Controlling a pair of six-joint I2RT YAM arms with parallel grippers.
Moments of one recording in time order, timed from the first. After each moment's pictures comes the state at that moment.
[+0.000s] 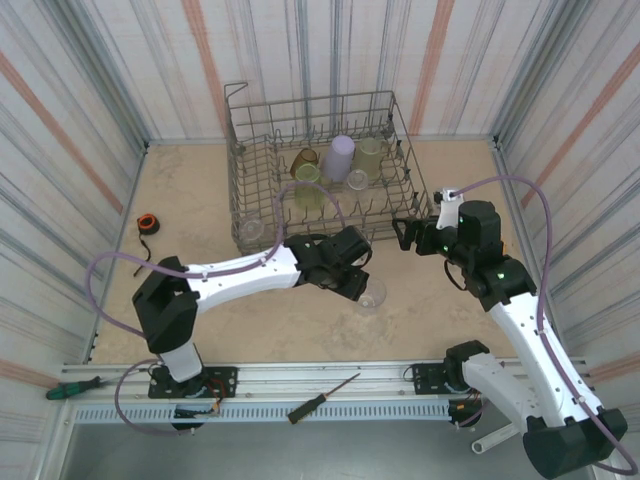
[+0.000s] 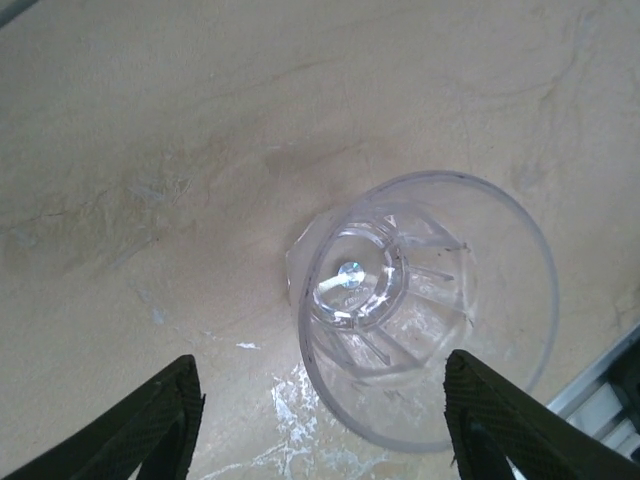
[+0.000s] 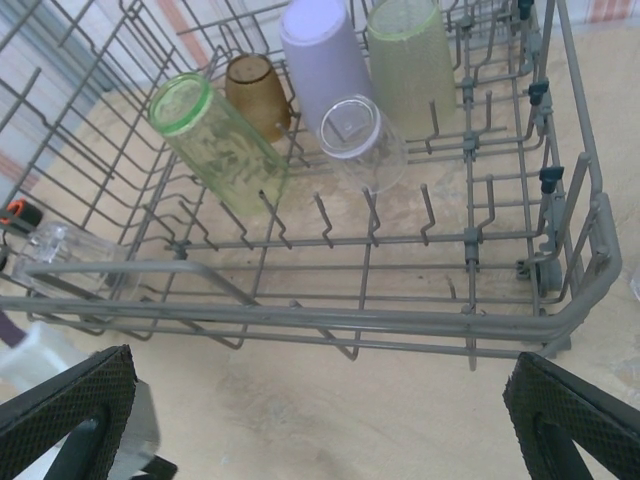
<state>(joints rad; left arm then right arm) -1.08 1.73 1.33 -0.69 0.00 -0.52 0.29 0.82 0.87 -0.53 -0.17 0.29</state>
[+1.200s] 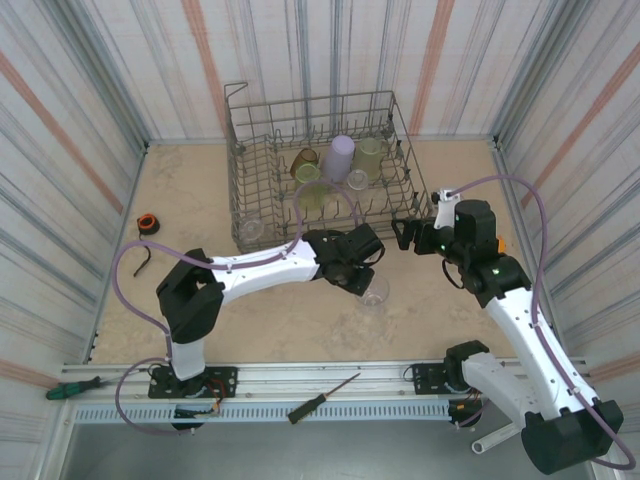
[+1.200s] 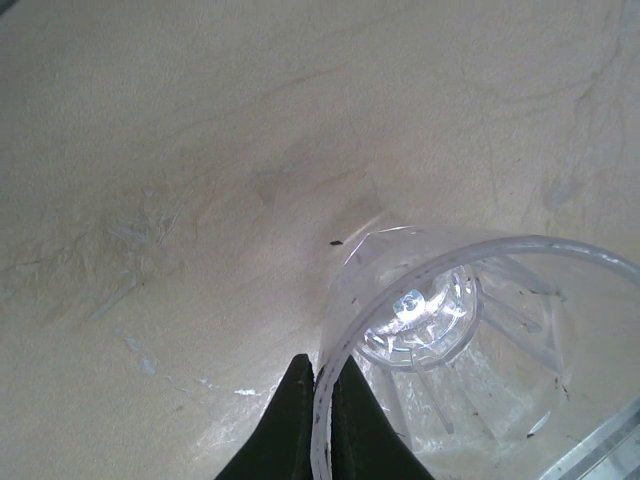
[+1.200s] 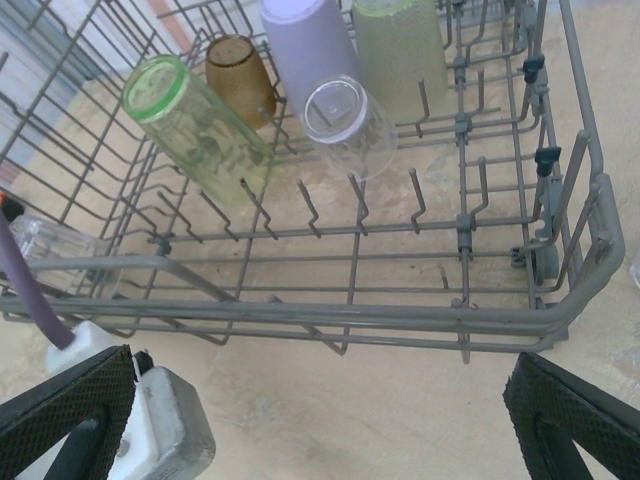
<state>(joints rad) -1.08 1.85 1.47 -0.75 -0.01 -0.47 0.28 0.85 0.83 -0.50 -0.17 0.29</state>
